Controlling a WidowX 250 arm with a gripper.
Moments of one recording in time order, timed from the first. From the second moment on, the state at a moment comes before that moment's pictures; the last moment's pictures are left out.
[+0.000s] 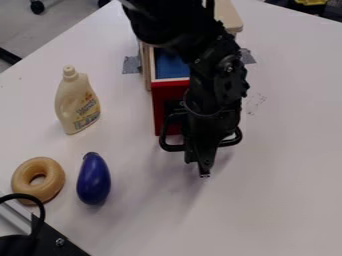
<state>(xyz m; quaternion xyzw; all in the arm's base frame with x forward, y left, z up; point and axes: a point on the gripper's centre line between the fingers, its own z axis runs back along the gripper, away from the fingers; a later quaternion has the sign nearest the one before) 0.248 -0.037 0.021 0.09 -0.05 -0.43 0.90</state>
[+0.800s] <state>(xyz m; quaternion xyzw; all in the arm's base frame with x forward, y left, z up) 0.253 -0.038 0.020 0.09 -0.02 -0.40 0.91</state>
